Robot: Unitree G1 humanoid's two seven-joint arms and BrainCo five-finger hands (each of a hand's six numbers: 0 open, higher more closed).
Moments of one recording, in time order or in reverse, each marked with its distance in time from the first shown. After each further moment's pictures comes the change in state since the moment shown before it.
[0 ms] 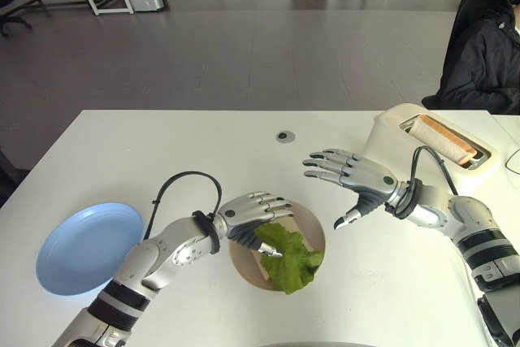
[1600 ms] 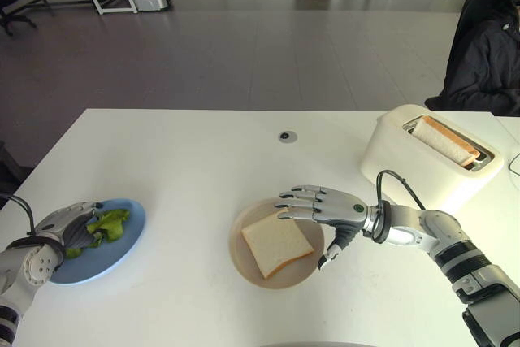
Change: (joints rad) left arm 0.181 0.395 0.305 0.775 -0.179 0.135 0.301; right arm 0.055 0.090 0.115 -0.076 -0.045 -0.065 0.063
